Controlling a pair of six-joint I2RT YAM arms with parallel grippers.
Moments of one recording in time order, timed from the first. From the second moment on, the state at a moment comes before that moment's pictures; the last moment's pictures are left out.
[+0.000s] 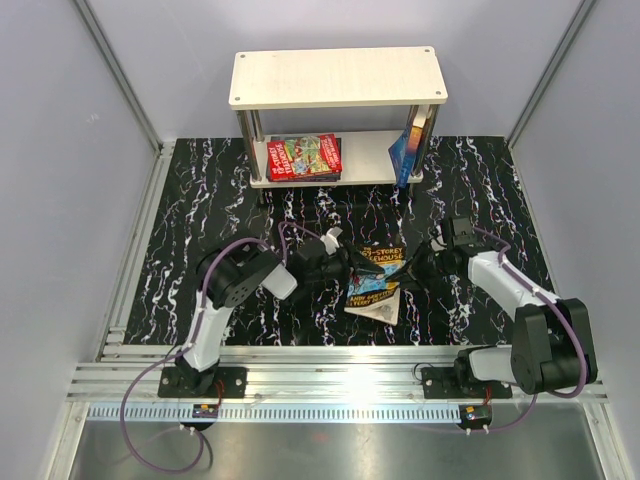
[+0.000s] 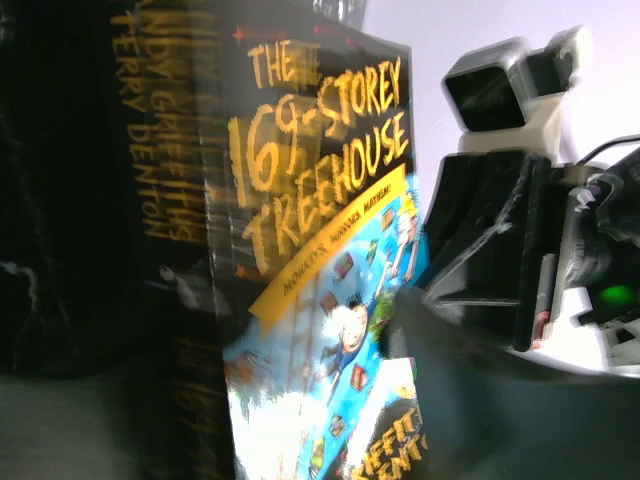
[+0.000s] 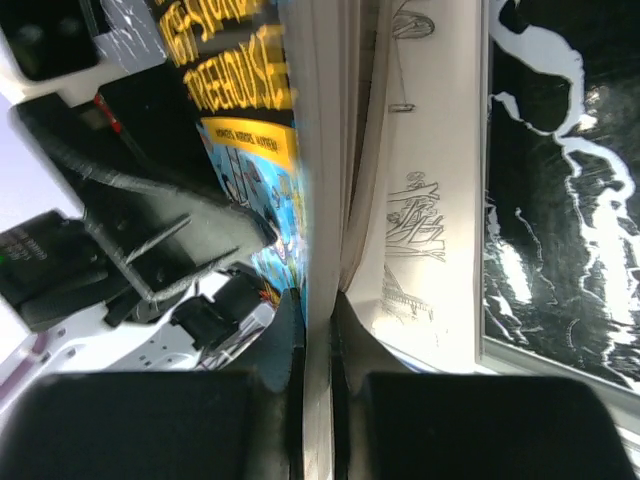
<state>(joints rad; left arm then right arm) -0.79 2.09 0.80 1.03 0.52 -1.54 0.16 1.32 0.71 -0.52 -0.64 0.87</state>
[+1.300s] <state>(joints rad) -0.75 1.81 1.17 -0.15 0.51 -0.83 0.17 1.32 0.76 -0.62 -0.56 0.78</state>
